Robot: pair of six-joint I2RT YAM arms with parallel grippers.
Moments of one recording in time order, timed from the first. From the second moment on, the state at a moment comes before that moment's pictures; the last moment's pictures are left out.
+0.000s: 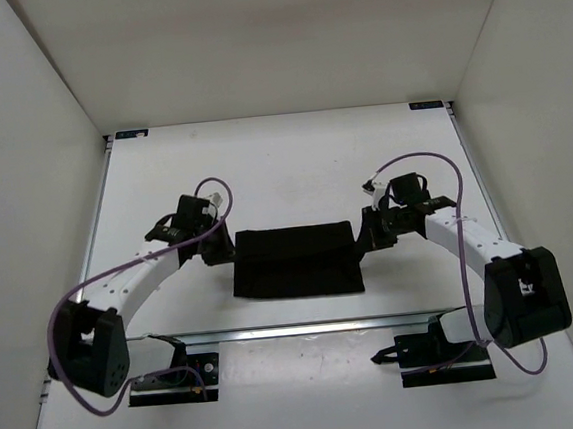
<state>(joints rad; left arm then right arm) -0.36 1.25 0.76 -0.52 0.26 -0.53 0.22 1.31 0.76 -0.51 -0.60 0.14</state>
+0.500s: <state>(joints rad) -0.29 1.52 1.00 -0.47 0.20 -0.40 0.13 1.48 0.98 -0.42 -0.56 0.11</state>
